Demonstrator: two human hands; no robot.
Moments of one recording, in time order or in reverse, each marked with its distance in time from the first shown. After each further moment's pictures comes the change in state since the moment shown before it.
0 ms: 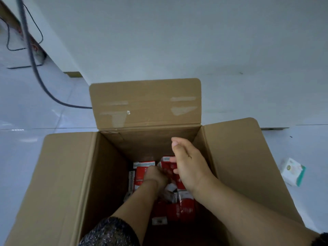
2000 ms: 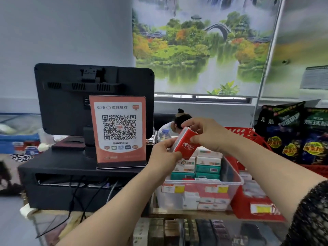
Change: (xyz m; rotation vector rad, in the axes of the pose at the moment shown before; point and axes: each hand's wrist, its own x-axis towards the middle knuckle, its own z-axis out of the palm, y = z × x) left_hand -0.666 0.537 -0.276 -0.367 -0.034 1.139; right_hand -0.274 -0.737 -0.369 -0.495 0.120 -0.783
